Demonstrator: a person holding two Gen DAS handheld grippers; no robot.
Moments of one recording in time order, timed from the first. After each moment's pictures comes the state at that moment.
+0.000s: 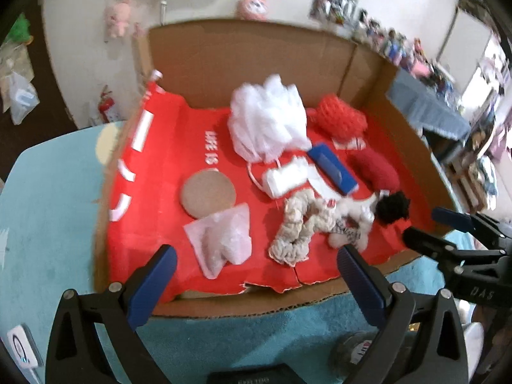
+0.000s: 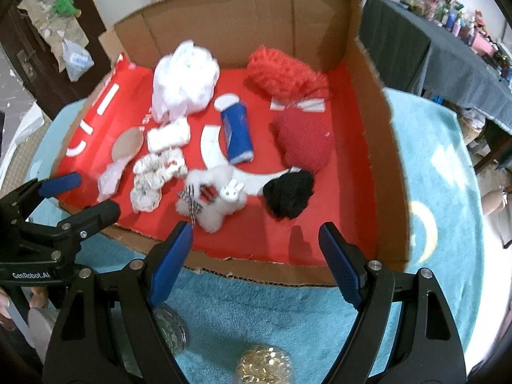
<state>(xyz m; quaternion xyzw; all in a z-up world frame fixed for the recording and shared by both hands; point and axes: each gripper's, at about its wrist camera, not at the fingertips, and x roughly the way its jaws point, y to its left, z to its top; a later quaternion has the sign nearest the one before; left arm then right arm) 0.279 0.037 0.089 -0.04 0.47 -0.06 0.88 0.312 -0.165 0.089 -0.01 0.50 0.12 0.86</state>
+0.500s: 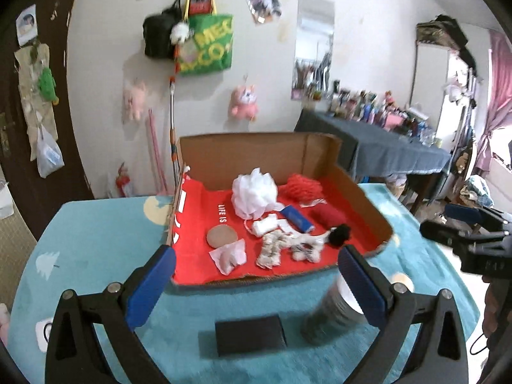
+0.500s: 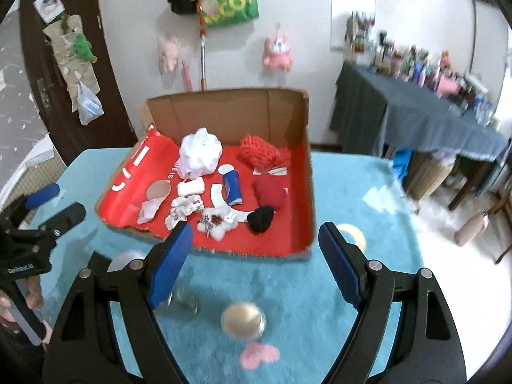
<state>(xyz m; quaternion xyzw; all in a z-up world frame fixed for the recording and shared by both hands) 0.135 0.028 0.169 -0.01 0.28 -0.06 0.96 0.187 -0.198 0.184 -0.01 0.35 0.11 0.93</state>
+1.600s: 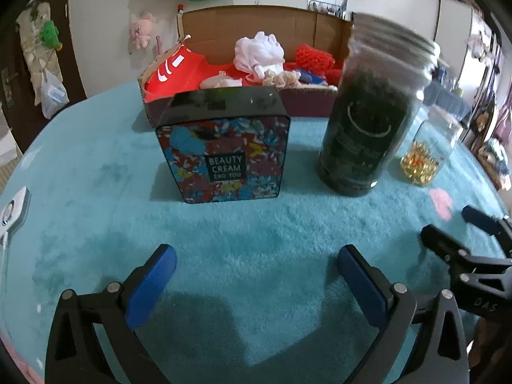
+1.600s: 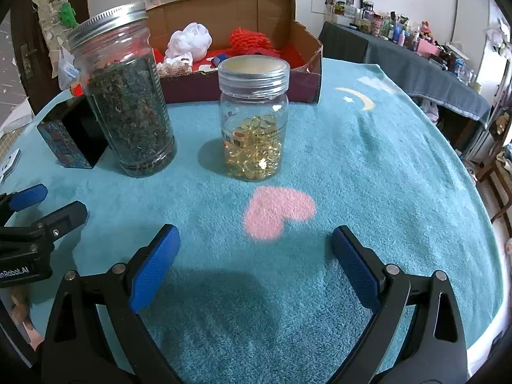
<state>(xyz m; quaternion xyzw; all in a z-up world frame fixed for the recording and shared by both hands) 0.095 0.005 0.014 0.01 0.42 -0.02 0.91 0.106 -0.183 0.016 -0.02 0.41 0.05 0.91</state>
